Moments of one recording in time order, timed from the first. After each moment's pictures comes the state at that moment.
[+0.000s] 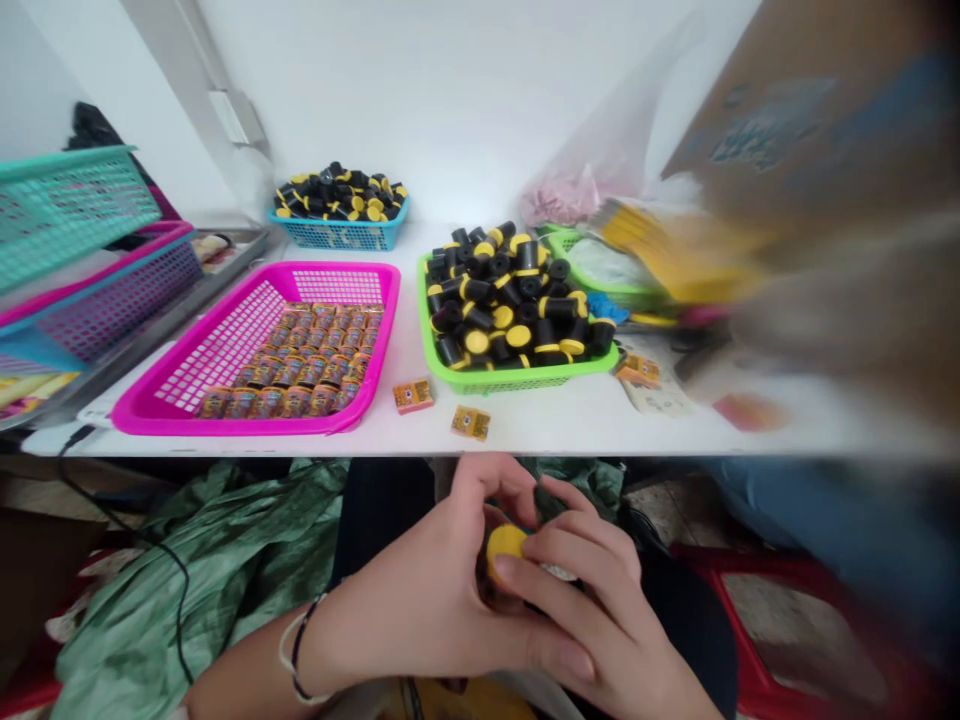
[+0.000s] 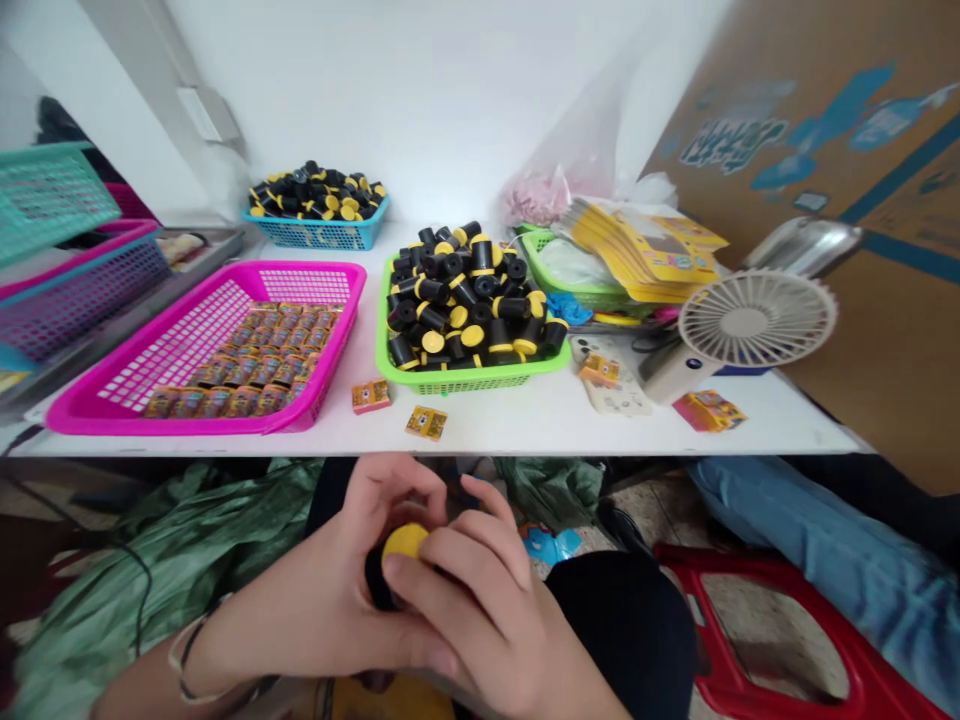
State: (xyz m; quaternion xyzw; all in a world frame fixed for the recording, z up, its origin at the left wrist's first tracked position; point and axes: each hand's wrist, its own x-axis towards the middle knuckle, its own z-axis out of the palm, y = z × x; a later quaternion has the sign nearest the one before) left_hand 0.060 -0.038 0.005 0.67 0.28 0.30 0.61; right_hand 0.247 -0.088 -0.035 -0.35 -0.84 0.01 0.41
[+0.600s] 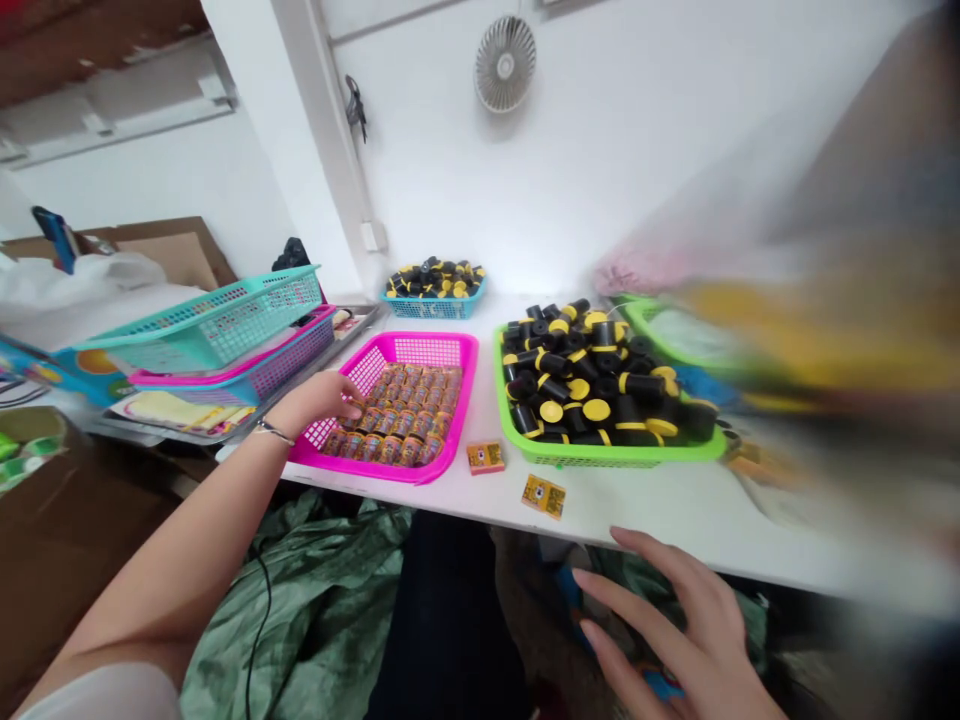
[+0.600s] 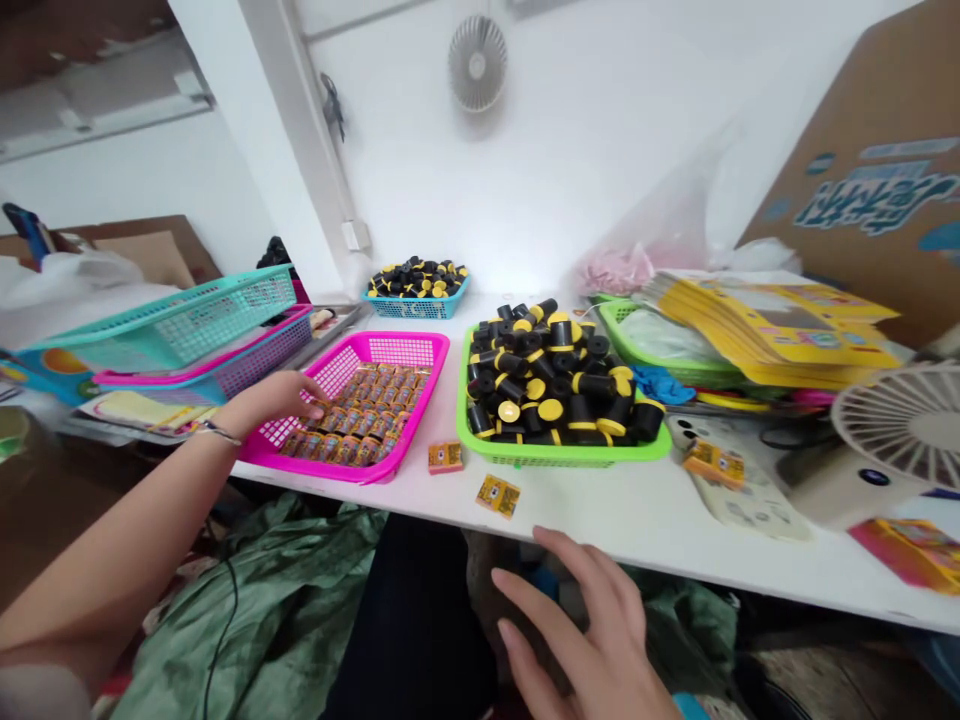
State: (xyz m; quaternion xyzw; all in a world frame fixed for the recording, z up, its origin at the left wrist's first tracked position) left_hand -0.148 0.140 0.073 0.70 0.71 0.05 0.09; right_hand 0.256 -0.046 -0.041 -0.40 -0.82 -0.12 0.40
